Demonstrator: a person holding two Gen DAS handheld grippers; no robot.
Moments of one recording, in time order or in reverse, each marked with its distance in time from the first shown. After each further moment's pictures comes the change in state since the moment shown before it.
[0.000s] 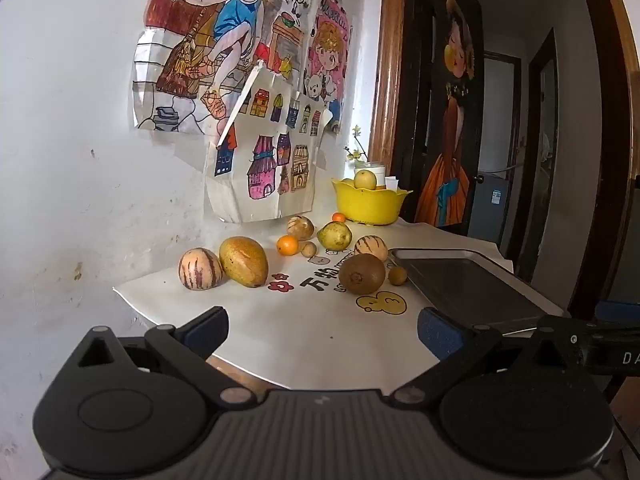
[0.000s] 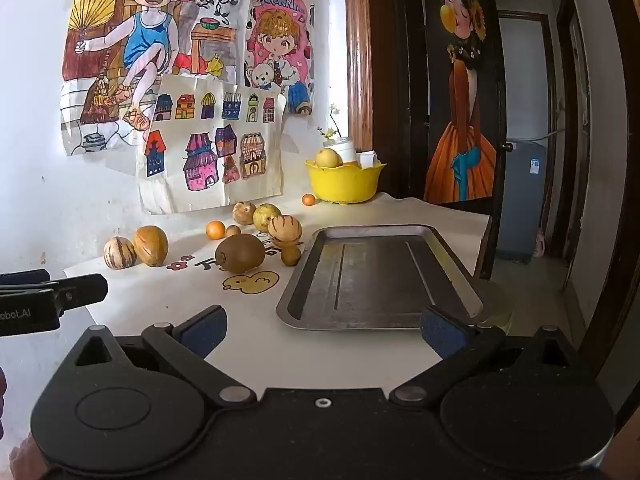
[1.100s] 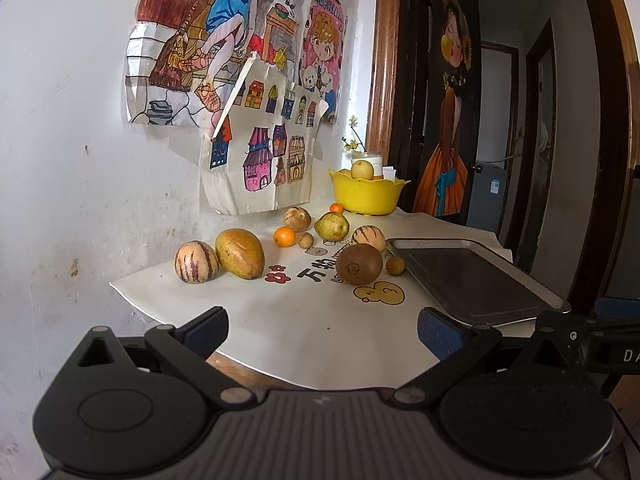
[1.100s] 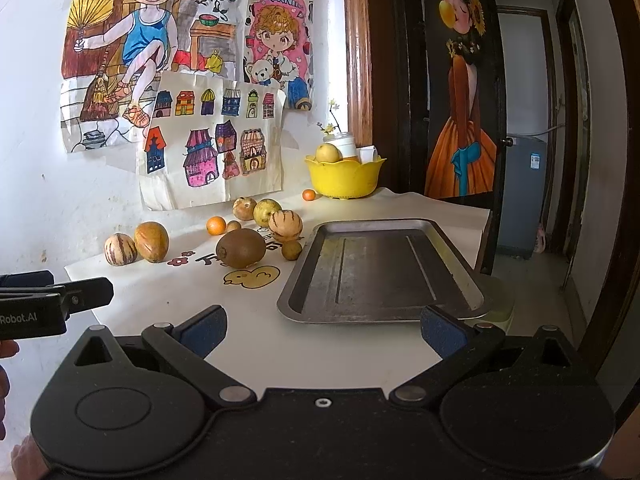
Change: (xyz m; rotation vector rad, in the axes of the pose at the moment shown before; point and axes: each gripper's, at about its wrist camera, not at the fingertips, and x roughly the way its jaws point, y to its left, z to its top) left arm 0.002 -0.003 -0.002 0.014 0.019 -0.001; right arm -0.002 -0.001 -0.002 0.007 0.005 0.002
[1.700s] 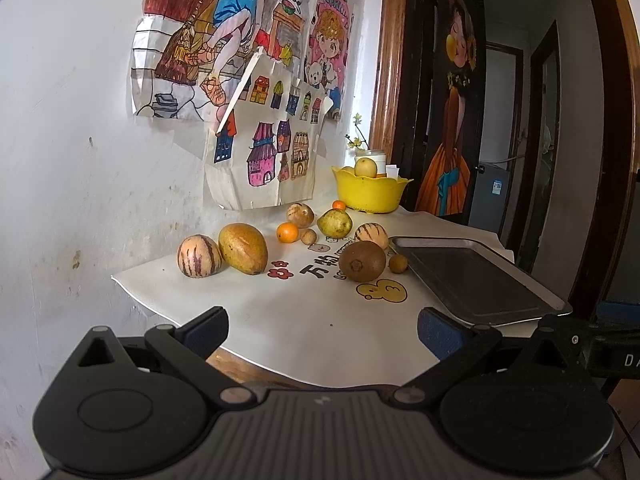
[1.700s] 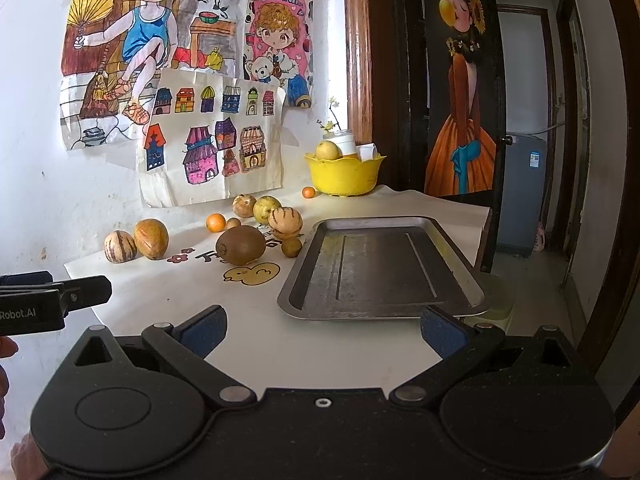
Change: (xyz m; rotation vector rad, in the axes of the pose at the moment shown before) left arm 0.000 0.004 -0.001 -0.016 0.009 0.004; right arm -0.001 -0.001 -0.001 0.001 0.008 -0.002
